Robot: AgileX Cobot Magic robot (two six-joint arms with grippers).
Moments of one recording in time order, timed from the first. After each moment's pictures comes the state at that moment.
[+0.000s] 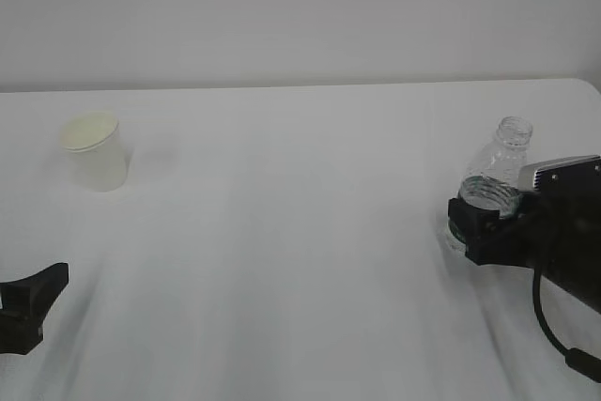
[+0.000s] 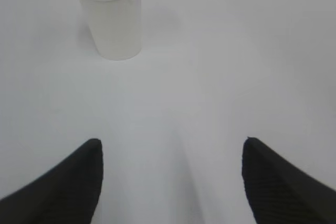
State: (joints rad) left arm -0.33 1.63 -0.01 -0.12 -1.14 -0.04; right arm 0.08 2.00 -0.41 -0.26 -1.15 0.04
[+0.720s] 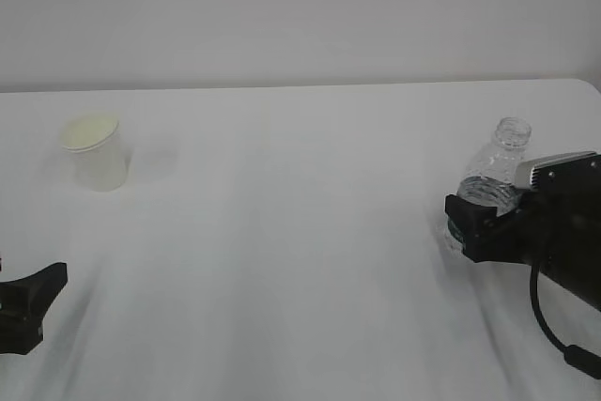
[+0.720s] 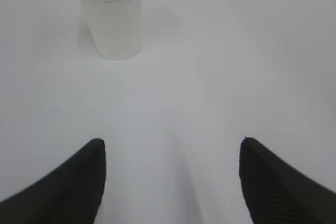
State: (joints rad) left arm -0.33 1.63 -0.01 -0.12 -1.14 -0.04; right arm 0.08 2.00 -0.42 -0.29 -1.15 0.04
